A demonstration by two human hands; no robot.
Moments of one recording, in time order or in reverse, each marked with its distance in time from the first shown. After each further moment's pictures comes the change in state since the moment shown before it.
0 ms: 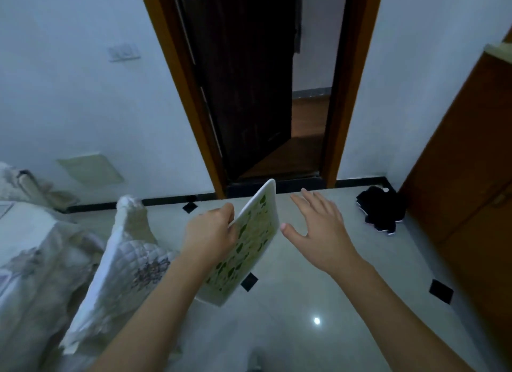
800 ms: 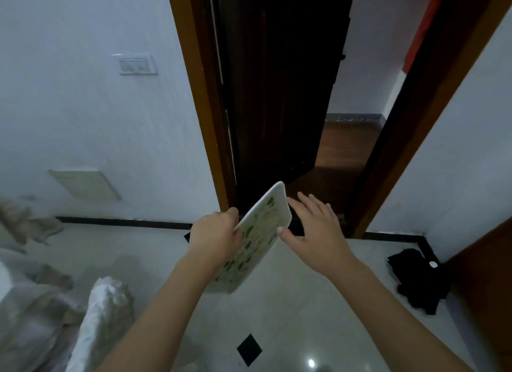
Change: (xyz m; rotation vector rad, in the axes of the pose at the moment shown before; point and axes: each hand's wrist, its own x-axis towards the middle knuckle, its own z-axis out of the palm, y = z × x) left_hand 0.312 -0.140 0.019 0.031 -0.003 -0.083; right_hand 0.360 -0.042 0.050 -0.050 -0.047 -0.144
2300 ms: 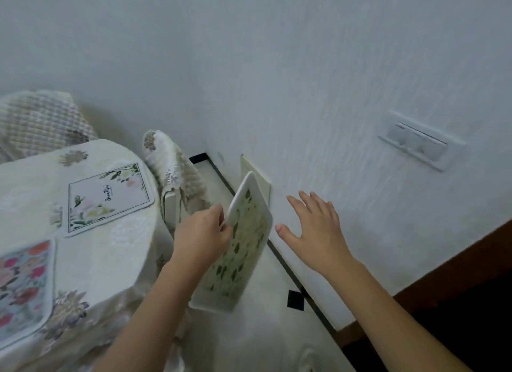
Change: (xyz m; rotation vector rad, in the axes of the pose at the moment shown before) left_hand 0.152 -0.465 -0.039 -0.029 0.304 -1.043; right_hand 0.496 -0.373 0.234 -0.028 -0.357 -0.830
